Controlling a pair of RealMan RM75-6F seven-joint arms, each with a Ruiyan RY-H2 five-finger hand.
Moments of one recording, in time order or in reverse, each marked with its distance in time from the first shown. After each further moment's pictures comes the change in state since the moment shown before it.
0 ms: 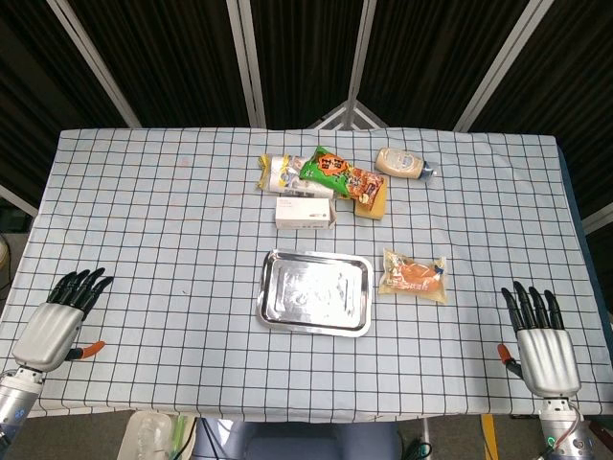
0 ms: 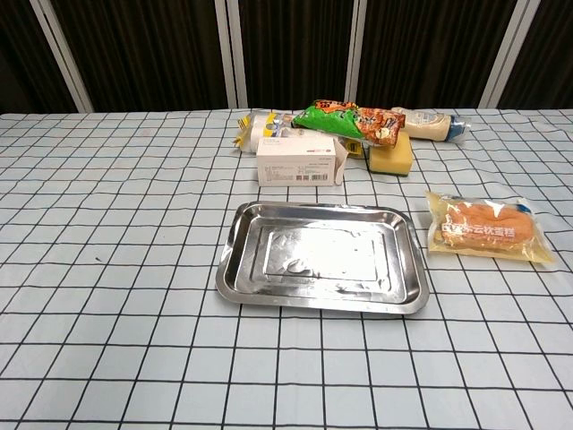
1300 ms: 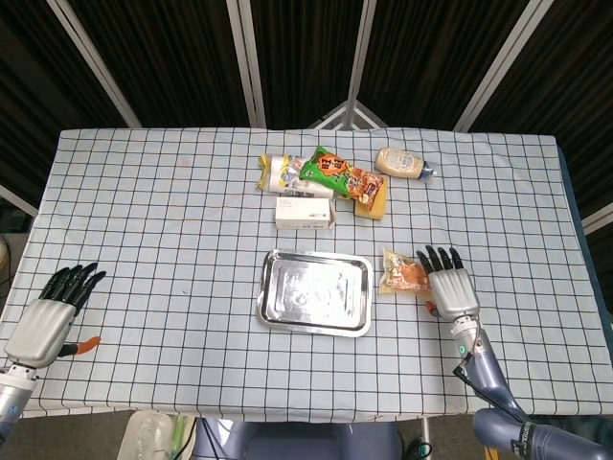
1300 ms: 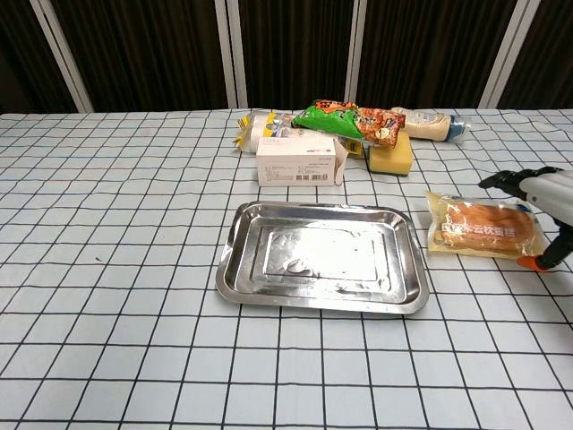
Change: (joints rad) left arm -0.001 0.014 -0.013 0.005 -0.010 0.009 -0.045; right arm 0.400 -0.273 0.179 0.205 0.404 -0.522 -0.207
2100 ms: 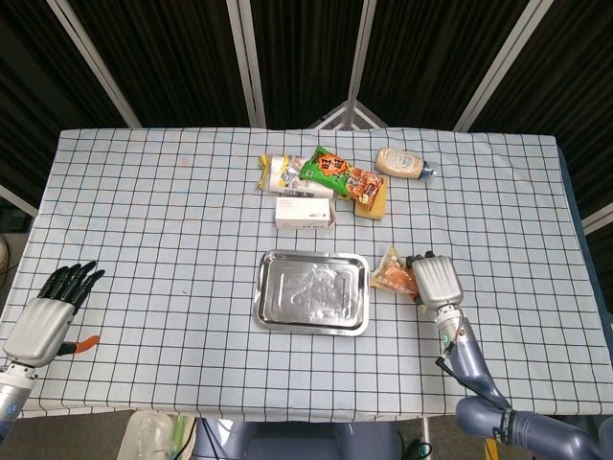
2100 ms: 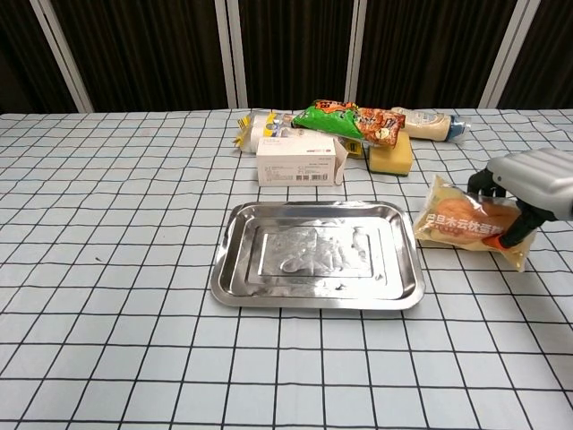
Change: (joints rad) left arm -0.002 0.003 -0.001 0.001 -0.001 -0.004 -0.007; right arm 0.077 -0.044 -0.006 0.003 -0.002 0.067 -0.021
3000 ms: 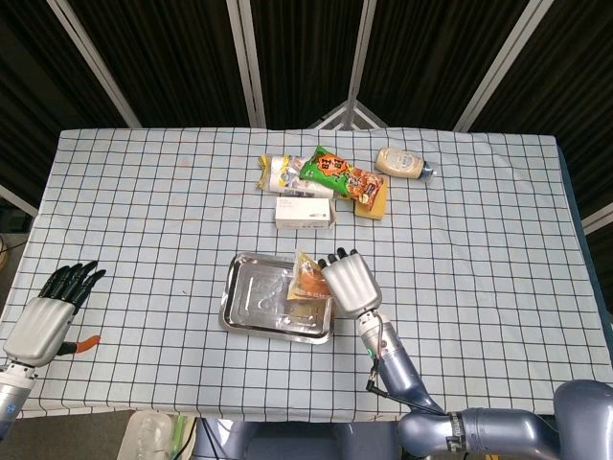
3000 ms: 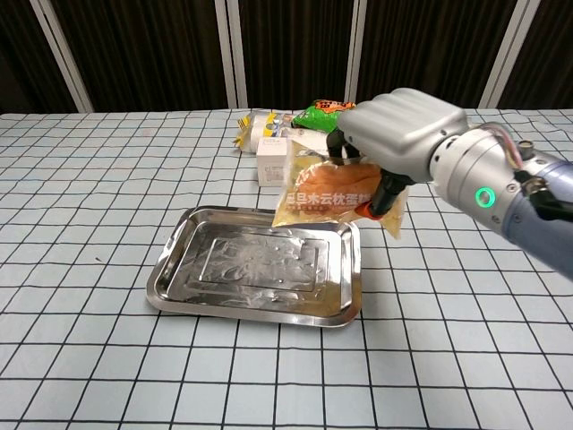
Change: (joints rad) left arm -0.003 0.005 0.003 0.000 0.011 0.003 -0.016; right arm 0.214 -0.130 0.060 -0.345 0.131 0.130 -0.519
